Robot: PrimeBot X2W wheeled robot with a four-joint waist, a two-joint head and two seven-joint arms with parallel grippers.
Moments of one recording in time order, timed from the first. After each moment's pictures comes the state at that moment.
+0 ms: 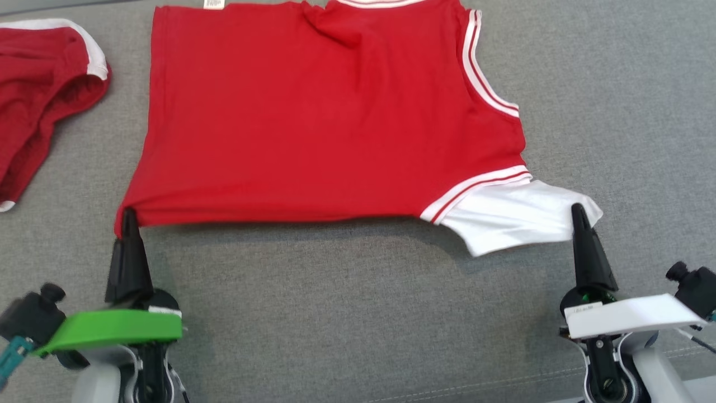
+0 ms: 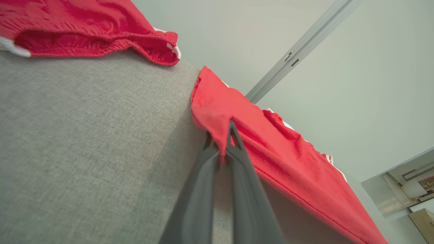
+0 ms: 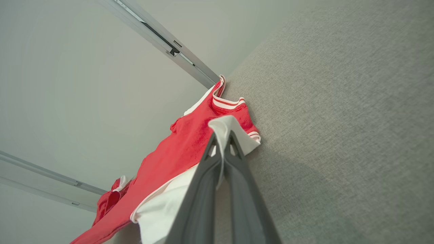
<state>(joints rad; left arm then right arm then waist) -0.18 0.16 -0.04 0.19 -0.84 -0.13 -0.26 -0.08 -0.15 0.13 0.01 0.96 0.13 -0.26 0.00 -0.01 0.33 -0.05</state>
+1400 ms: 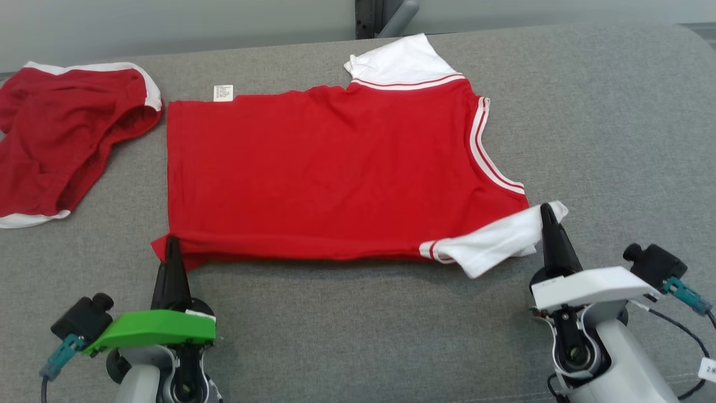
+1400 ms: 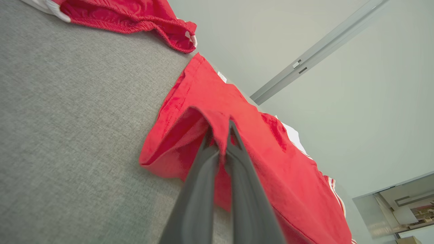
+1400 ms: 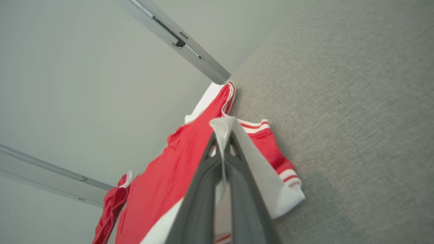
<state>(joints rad) -0.16 0.06 -0.07 0.36 -0.89 -0.13 -0.26 -0.19 -0.09 0.15 0.30 0.95 0.13 -0.26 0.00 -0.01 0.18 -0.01</state>
